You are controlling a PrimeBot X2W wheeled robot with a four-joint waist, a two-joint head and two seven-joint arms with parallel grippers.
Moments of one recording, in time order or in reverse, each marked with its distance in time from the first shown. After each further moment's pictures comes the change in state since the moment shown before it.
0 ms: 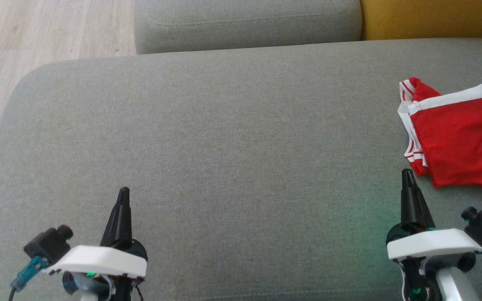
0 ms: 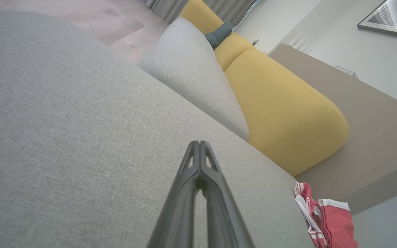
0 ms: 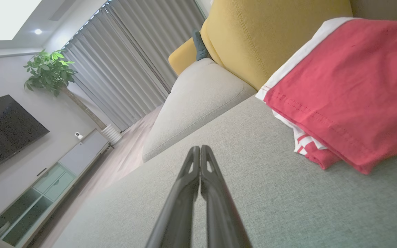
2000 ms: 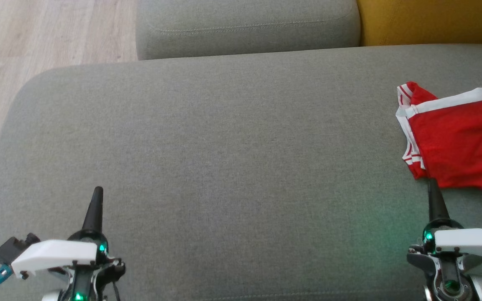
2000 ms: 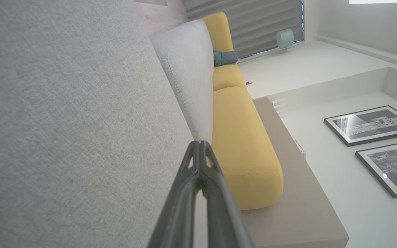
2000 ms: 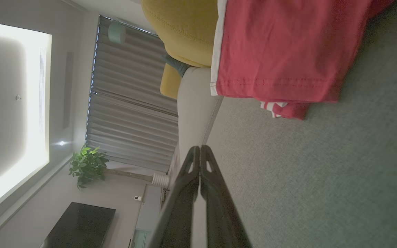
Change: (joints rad) left arm -0.048 0.008 0.122 0.072 -0.576 -0.040 0.165; right arm -0.004 -0.007 -0.097 0.015 0.654 0.000 0.162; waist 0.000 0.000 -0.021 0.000
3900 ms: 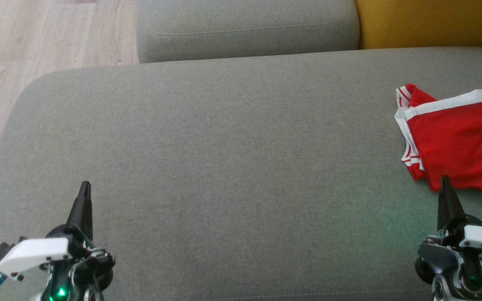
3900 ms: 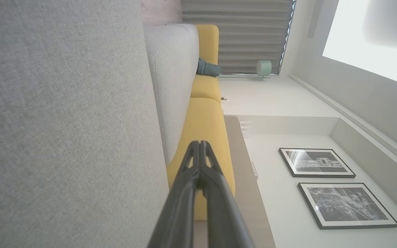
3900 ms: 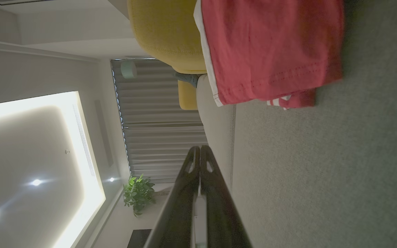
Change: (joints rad) left arm -0.037 -0.002 0.074 0.040 -0.310 -0.018 0.099; right arm -0.022 0.000 -0.068 0.010 0.350 0.000 0.093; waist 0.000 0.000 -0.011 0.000
